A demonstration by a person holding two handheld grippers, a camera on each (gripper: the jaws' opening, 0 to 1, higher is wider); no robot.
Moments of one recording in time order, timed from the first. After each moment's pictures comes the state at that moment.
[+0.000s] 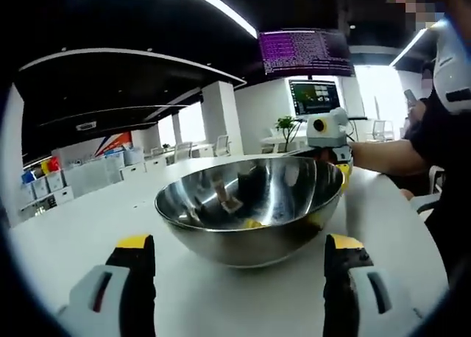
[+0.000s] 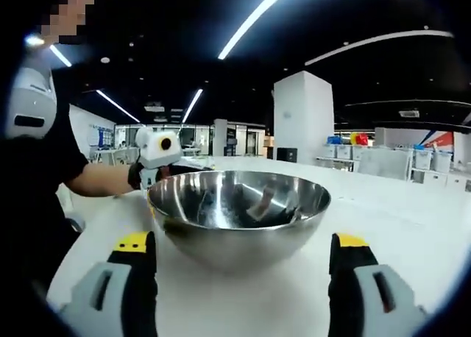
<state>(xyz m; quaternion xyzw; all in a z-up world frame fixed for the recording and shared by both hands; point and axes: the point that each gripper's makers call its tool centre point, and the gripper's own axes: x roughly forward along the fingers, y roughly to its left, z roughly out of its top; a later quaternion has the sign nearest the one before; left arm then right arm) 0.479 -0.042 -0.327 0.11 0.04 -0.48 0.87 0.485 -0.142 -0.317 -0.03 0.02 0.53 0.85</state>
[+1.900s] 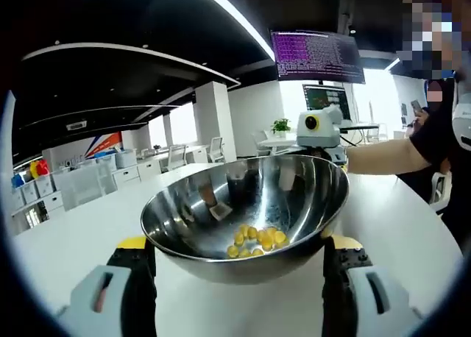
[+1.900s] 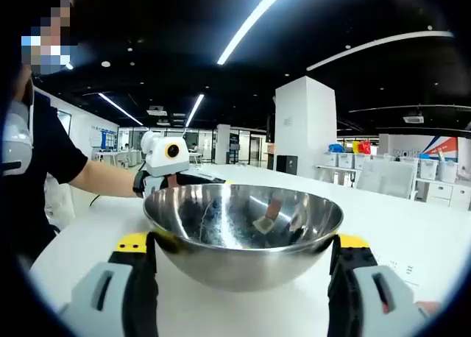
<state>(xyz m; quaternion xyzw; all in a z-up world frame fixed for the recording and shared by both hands) 0.614 -0.047 -0.300 0.10 0.05 -0.50 0.86 0.616 -0.123 -0.285 -0.04 0.01 0.54 0.84</state>
